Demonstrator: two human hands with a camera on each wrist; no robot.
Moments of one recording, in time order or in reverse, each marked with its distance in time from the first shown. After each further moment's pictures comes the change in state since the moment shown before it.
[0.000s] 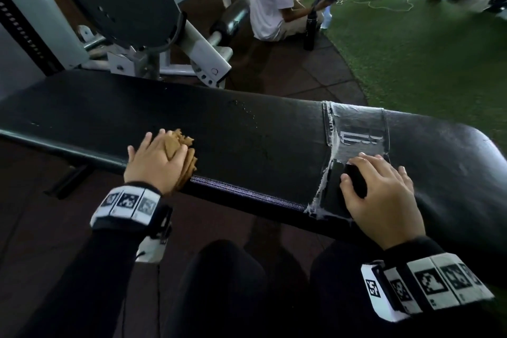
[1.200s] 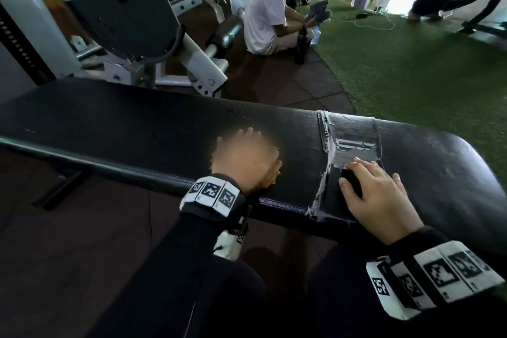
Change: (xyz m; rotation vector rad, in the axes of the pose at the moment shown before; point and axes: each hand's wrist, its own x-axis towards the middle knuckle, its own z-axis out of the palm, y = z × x) left_hand -0.012 0.122 0.036 -0.044 -0.105 0.394; right_hand 0.008 -0.010 -0.018 -0.030 -0.301 0.086
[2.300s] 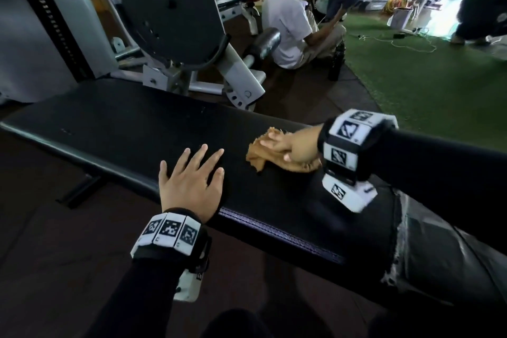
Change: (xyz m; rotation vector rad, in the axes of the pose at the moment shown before) left_hand -0.020 -0.145 -0.019 0.117 0.232 -0.349; right_hand 0.184 -0.197 0.027 -0.612 -0.818 -0.616
